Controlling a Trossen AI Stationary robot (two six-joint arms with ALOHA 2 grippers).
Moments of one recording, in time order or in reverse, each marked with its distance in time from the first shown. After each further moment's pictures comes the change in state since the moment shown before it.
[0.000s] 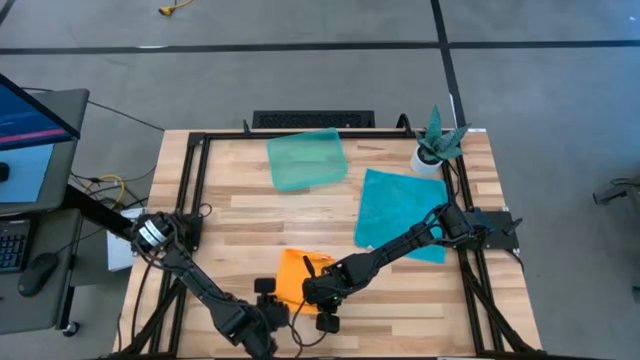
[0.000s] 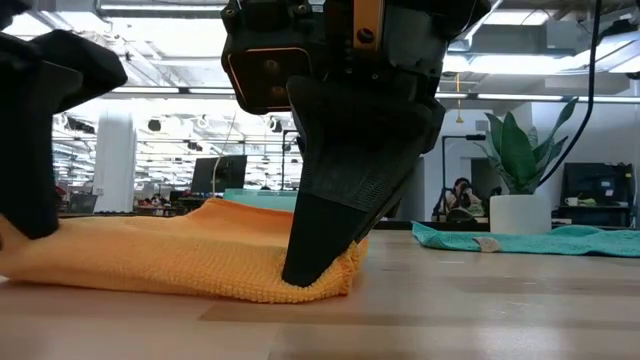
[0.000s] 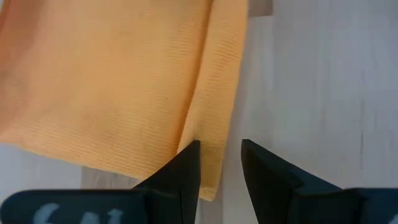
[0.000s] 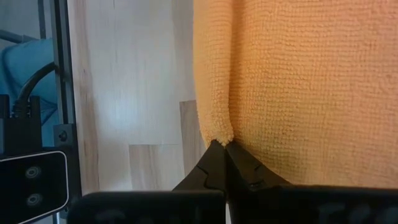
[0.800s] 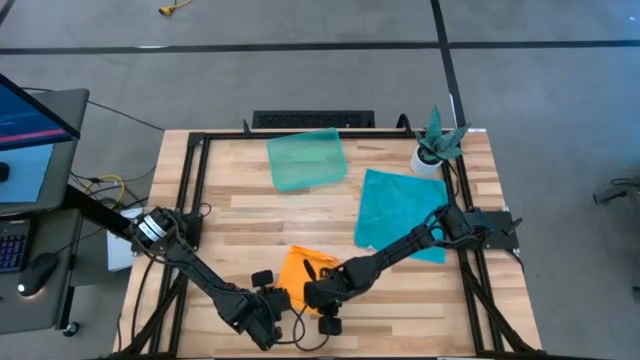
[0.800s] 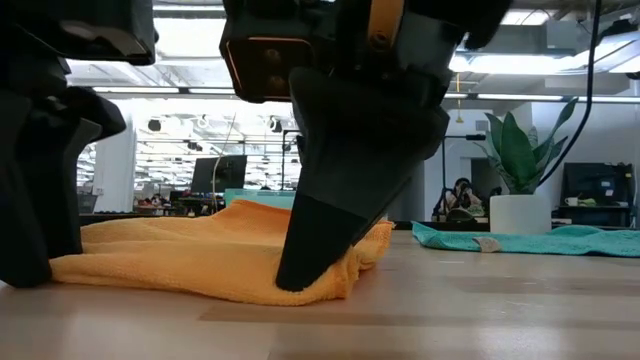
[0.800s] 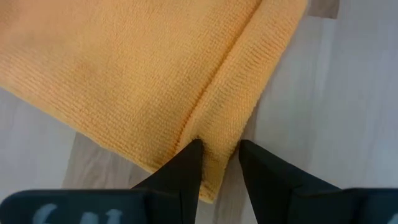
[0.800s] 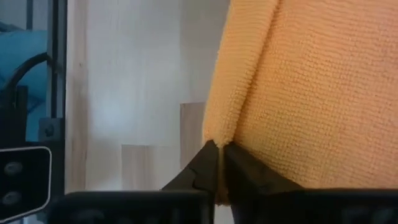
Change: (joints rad) left arm 0.044 -0.006 -0.117 0.094 0.079 -0.175; right arm 0.019 0.001 -0.001 0.024 0.071 -0.081
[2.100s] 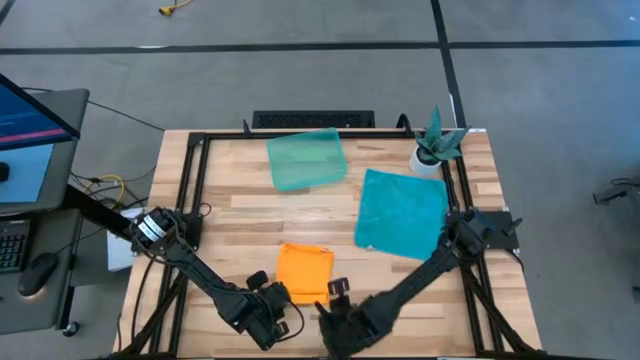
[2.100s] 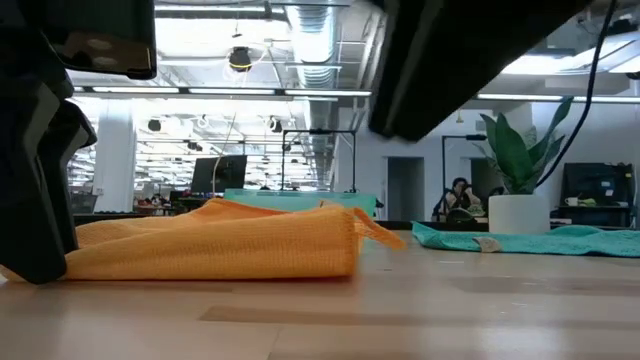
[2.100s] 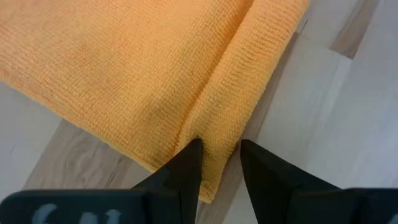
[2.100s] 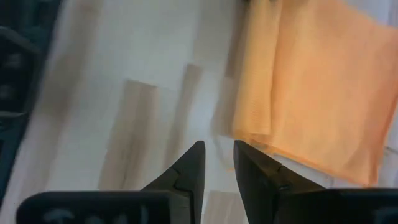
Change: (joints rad) left arm -0.009 0.001 -0.002 0.011 0.010 -0.270; right arm 0.227 0.003 0.305 -0.511 0.532 -0.207
